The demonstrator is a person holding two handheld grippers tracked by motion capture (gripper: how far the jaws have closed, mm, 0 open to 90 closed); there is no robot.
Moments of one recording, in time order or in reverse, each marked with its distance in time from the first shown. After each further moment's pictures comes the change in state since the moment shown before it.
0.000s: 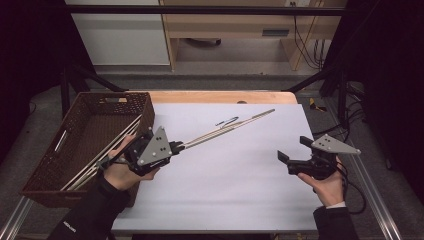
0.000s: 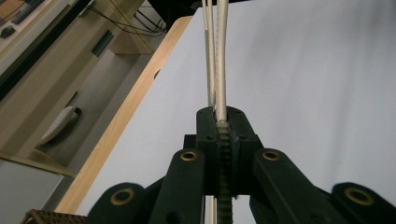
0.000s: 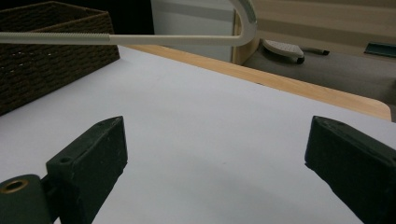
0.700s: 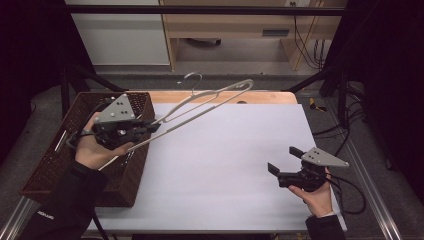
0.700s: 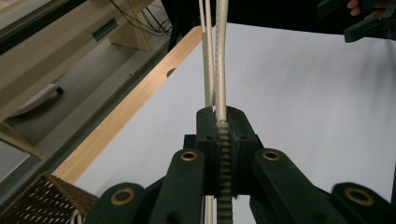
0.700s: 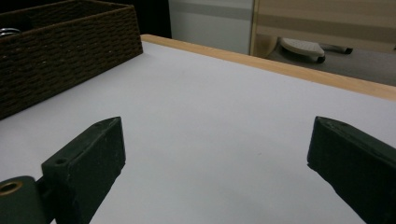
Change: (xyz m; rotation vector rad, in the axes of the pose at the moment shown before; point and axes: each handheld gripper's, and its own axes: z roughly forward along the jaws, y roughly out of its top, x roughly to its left) left arm 0.066 -0.018 -0.039 -0.065 -0.028 -0.227; right arm 0.027 -0.024 0.005 -0.010 0.067 0.013
